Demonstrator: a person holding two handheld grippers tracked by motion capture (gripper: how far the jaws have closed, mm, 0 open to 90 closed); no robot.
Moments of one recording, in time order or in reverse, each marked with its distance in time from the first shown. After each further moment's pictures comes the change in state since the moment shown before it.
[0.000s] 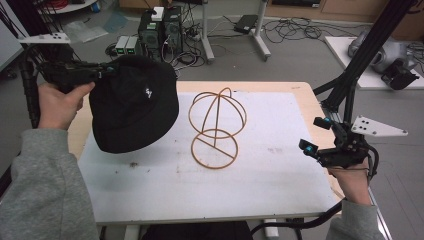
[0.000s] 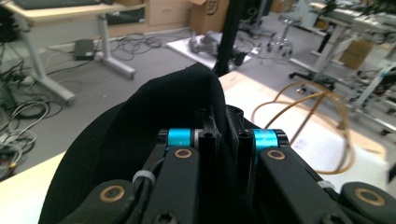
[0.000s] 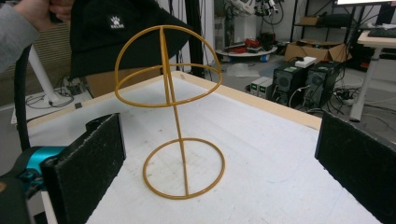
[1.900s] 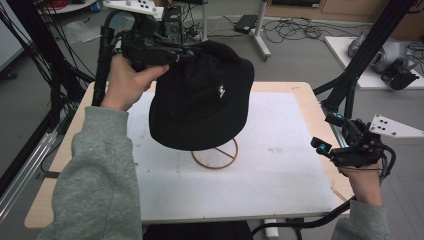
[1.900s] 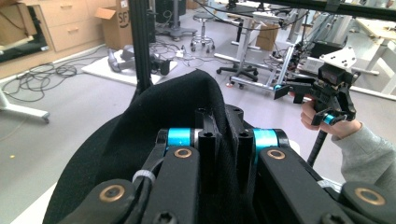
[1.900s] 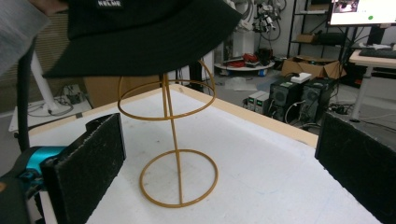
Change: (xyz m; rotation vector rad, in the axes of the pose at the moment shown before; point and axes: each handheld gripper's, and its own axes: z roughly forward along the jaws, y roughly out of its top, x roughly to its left) left arm -0.123 0.077 0.102 0.012 -0.326 0.170; right arm -0.006 0.009 -0.021 -0.061 0.001 -0.020
